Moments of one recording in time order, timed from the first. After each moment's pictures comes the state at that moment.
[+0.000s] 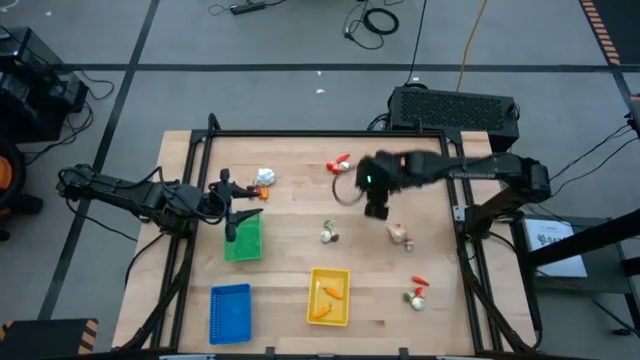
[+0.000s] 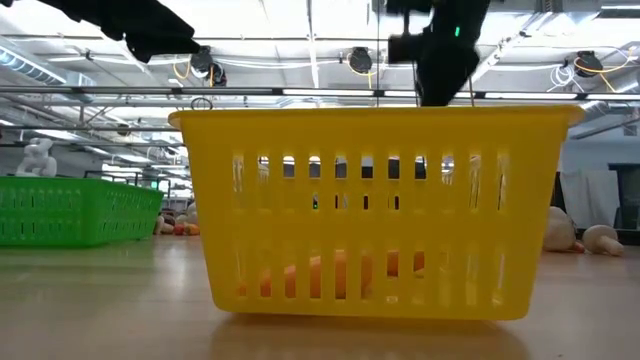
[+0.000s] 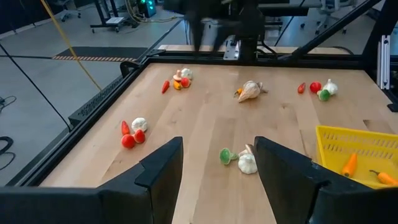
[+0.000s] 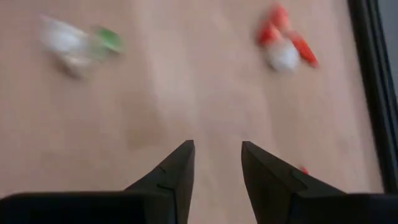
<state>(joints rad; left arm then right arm) -0.22 0.65 0.56 -0.22 -0.40 -0.07 -0.20 1.51 1.27 -0.96 0.17 0.02</state>
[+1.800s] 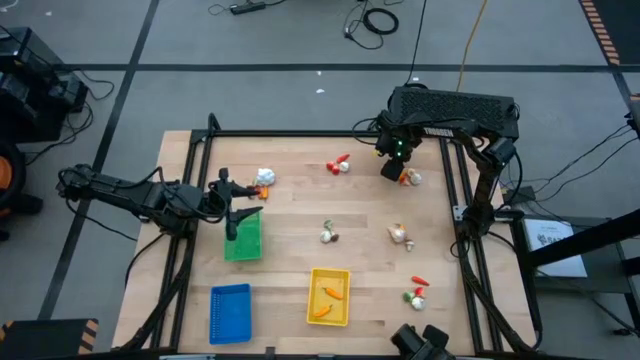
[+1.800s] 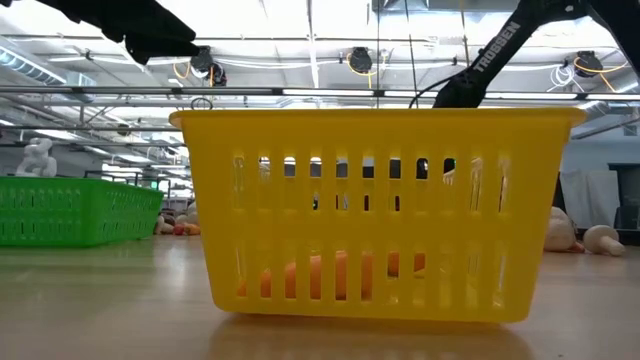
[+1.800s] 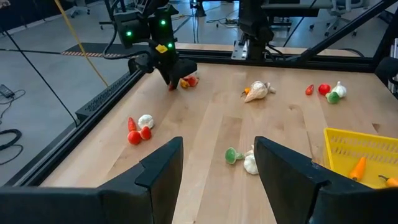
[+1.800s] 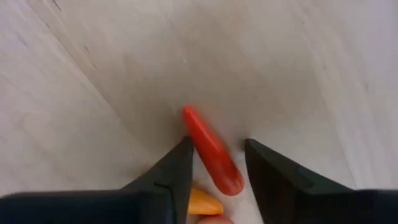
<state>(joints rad) -0.22 0.65 0.56 -0.23 -0.43 -0.10 -0.84 1.87 1.15 -0.86 0.04 -0.30</state>
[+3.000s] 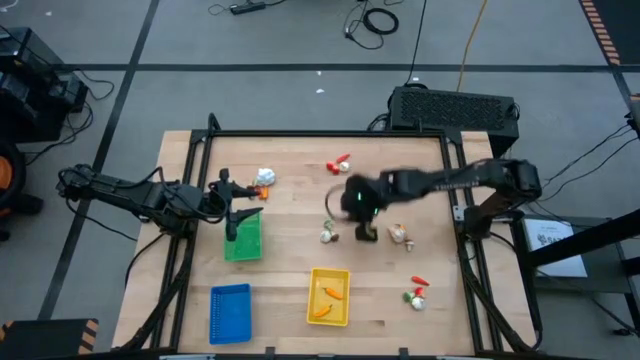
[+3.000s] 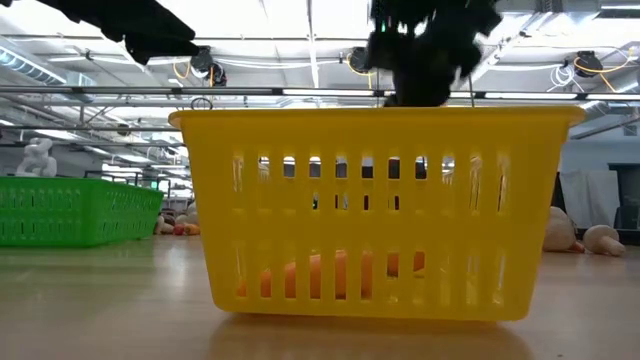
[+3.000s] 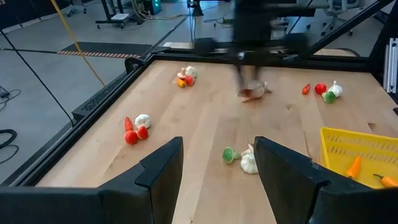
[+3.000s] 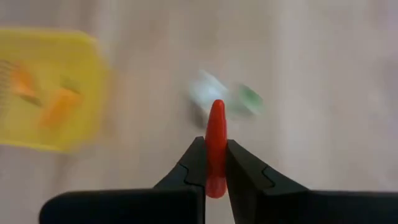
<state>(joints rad) -0.22 0.65 0.56 -0.23 -0.42 -0.10 -0.03 1.58 1.14 -0.55 -0.13 0.01</state>
